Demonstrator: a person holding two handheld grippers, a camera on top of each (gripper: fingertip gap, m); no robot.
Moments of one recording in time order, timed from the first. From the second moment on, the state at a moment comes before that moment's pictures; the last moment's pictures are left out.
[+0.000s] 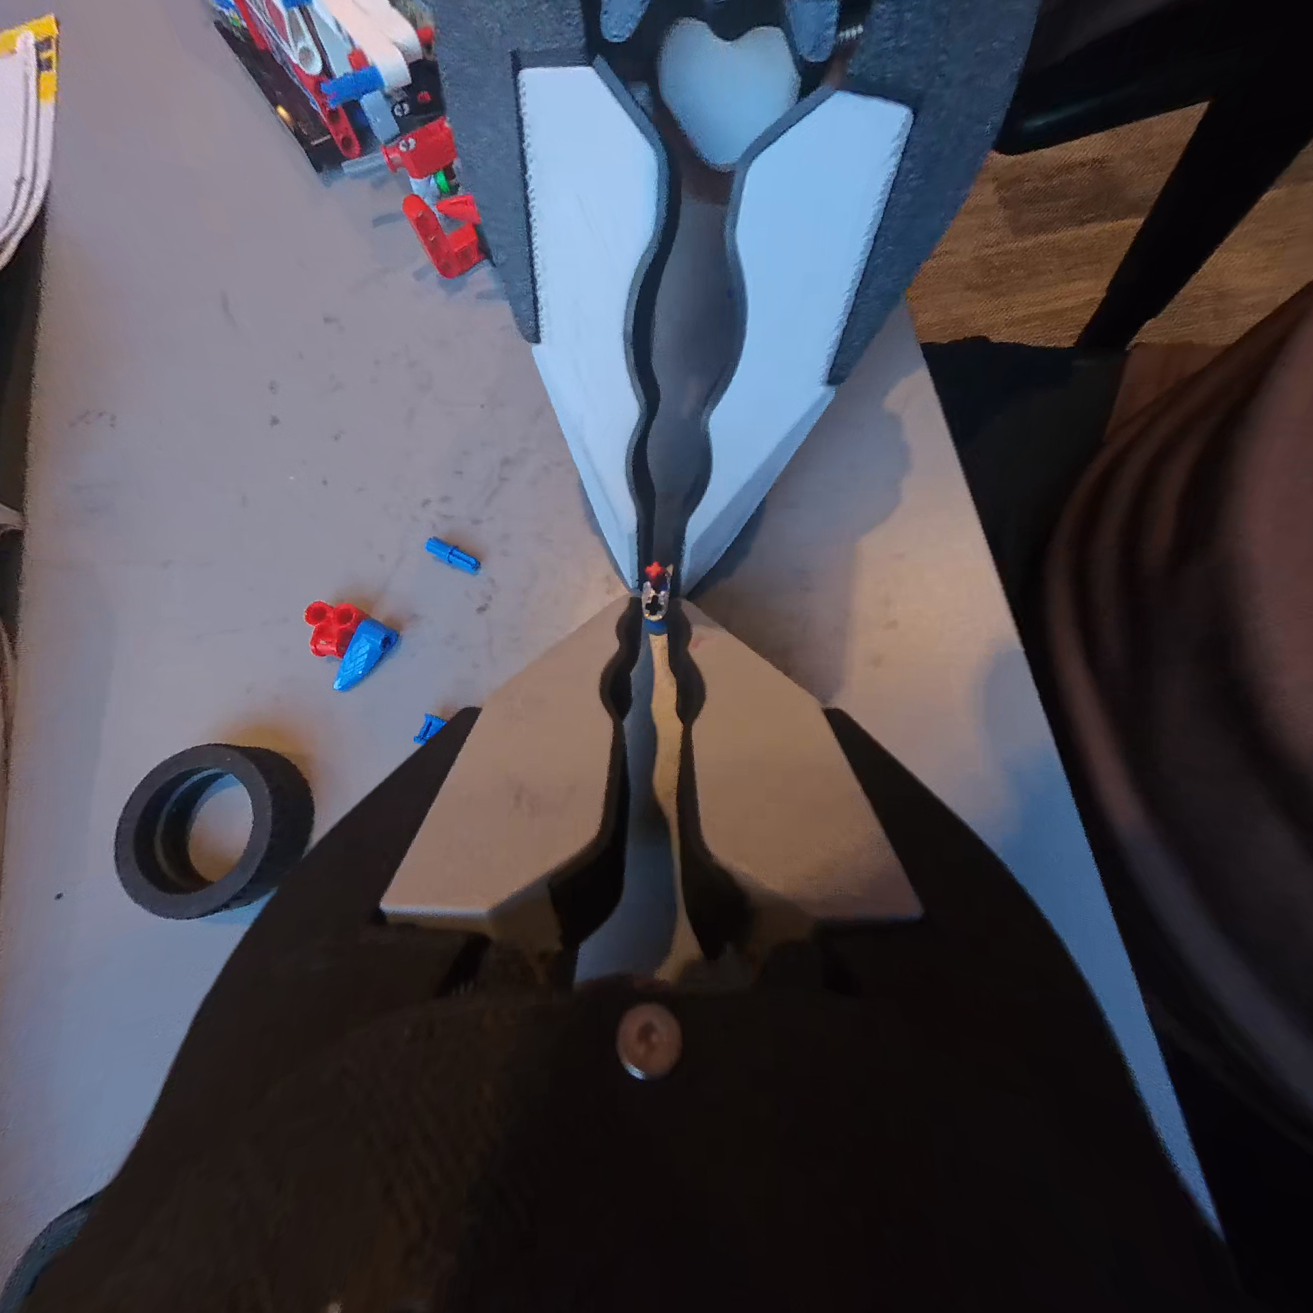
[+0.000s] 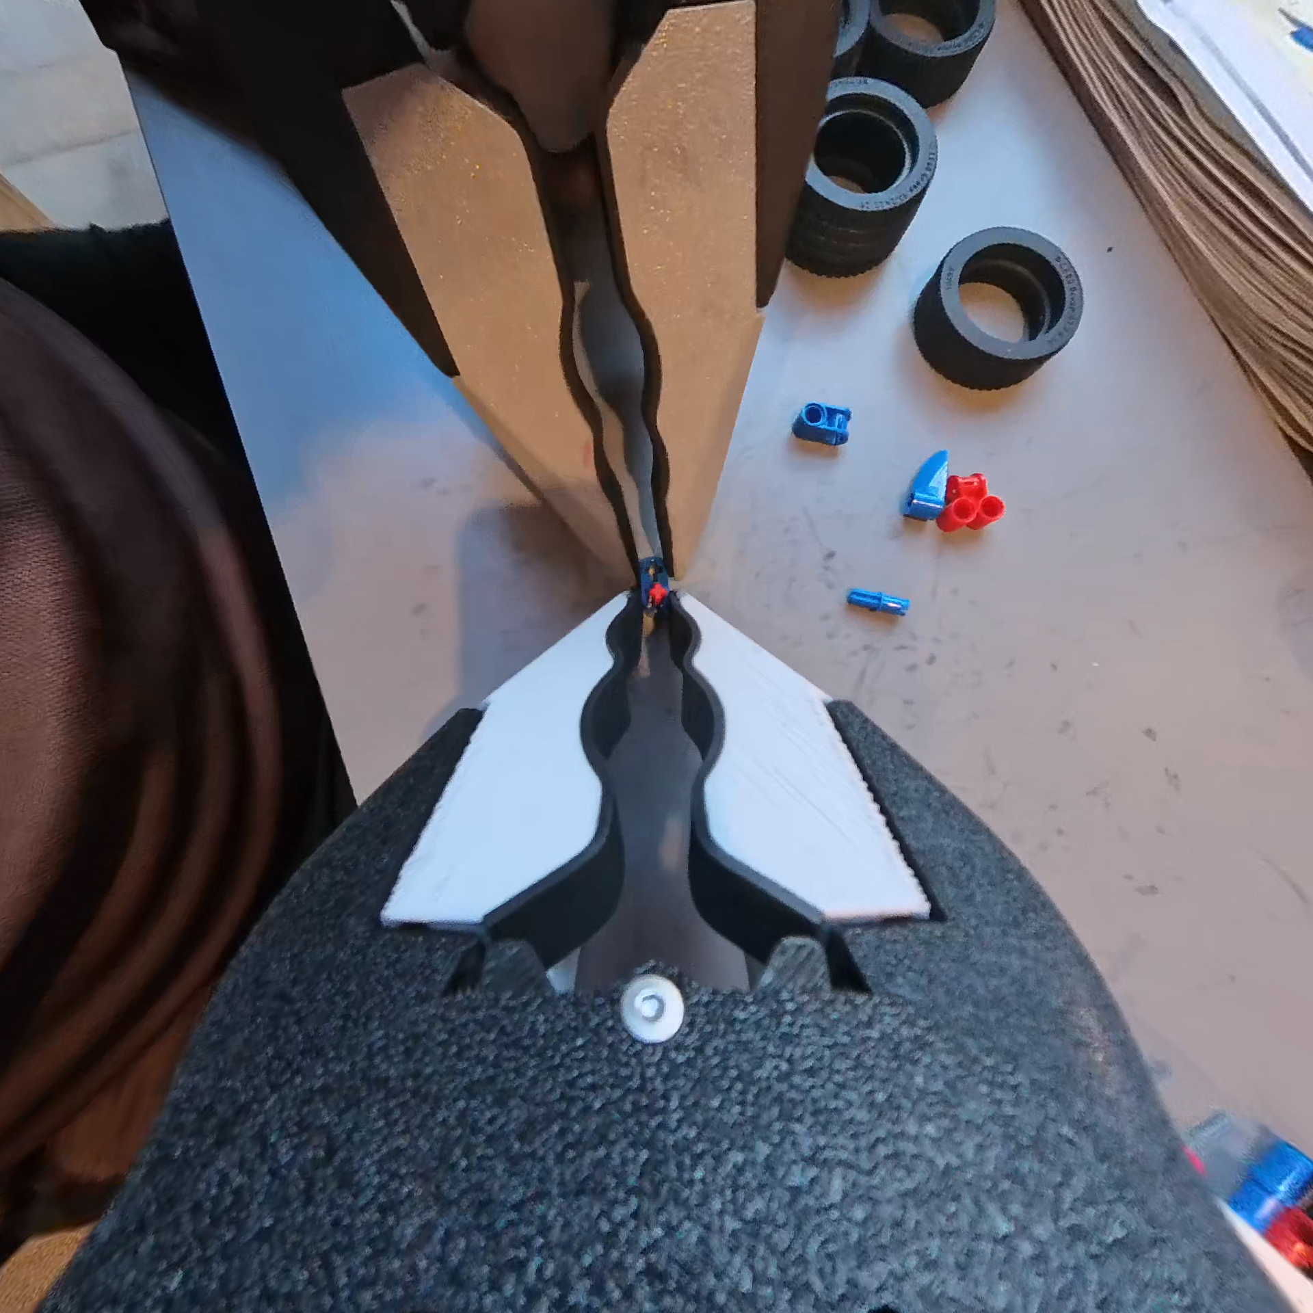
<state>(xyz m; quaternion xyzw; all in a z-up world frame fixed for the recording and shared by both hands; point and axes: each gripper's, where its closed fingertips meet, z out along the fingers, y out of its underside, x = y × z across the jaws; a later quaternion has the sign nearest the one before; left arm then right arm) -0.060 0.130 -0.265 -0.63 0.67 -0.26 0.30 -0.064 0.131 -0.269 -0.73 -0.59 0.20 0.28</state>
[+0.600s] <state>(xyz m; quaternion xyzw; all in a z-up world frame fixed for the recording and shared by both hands) -0.078 0.153 -0.266 -0.68 0.62 -0.22 0.33 -0.070 0.140 -0.269 -0.77 -0.51 0.22 0.32</state>
